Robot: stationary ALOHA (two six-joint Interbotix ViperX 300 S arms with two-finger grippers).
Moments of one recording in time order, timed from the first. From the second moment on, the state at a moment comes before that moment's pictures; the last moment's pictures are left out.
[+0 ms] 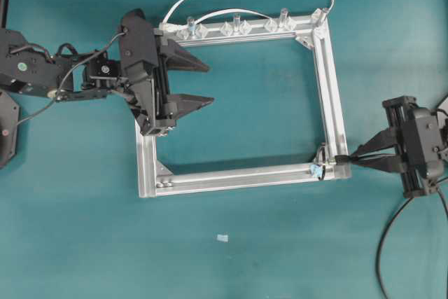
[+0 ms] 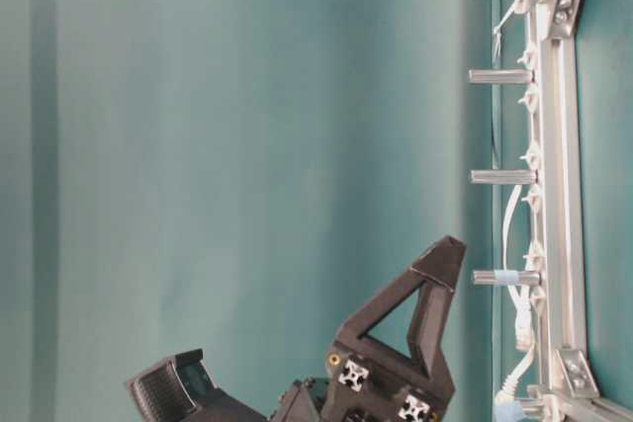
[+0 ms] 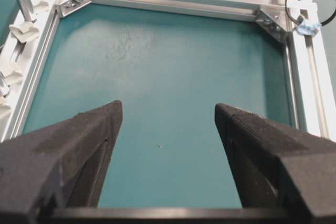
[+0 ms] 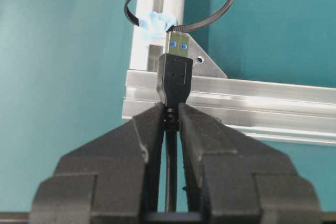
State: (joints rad) left arm 0.11 -0.10 0.84 -0.07 -0.33 -0.03; right arm 0.27 -0.50 1.35 0.49 -0.26 -0.27
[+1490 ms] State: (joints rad) left arm 0.11 -0.10 0.83 -0.07 -0.33 -0.03; right arm 0.27 -0.50 1.35 0.49 -0.26 -0.27
